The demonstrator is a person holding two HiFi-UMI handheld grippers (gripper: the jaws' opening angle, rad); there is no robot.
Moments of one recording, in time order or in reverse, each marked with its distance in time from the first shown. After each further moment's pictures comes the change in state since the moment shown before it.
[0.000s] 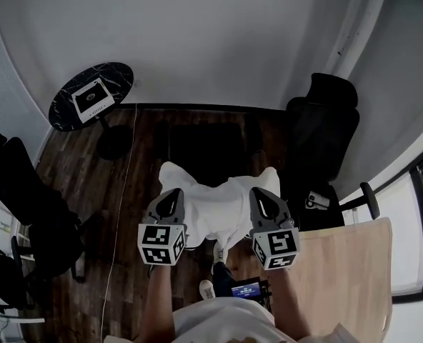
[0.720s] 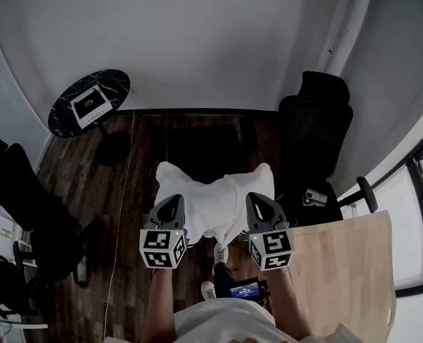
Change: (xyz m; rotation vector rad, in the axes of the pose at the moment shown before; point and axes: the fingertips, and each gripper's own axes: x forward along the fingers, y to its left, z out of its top) left arm -0.018 -0.022 -0.014 -0.027 -0.011 -0.019; right arm -0.027 0.005 -0.019 0.017 0.054 -0.016
